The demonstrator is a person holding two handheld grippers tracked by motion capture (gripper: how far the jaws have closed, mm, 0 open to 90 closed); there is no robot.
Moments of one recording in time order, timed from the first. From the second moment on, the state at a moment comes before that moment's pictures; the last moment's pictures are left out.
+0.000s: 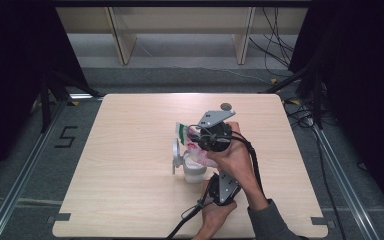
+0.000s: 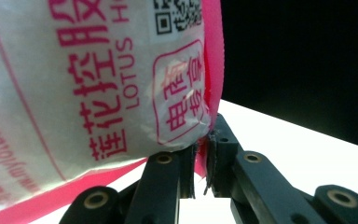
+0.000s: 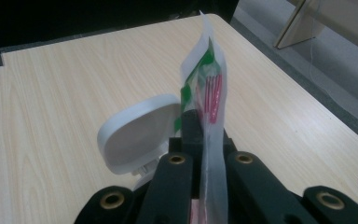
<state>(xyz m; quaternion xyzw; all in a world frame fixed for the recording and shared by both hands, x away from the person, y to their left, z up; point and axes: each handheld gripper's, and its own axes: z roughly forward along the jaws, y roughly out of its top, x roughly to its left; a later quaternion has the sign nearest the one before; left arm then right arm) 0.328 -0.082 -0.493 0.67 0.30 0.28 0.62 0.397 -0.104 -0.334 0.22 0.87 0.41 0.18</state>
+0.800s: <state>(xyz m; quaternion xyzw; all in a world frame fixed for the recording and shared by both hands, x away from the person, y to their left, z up) 0.328 -0.081 -0.494 0.67 0.30 0.28 0.62 0.397 -0.108 -0.333 0.22 0.86 0.42 0.18</state>
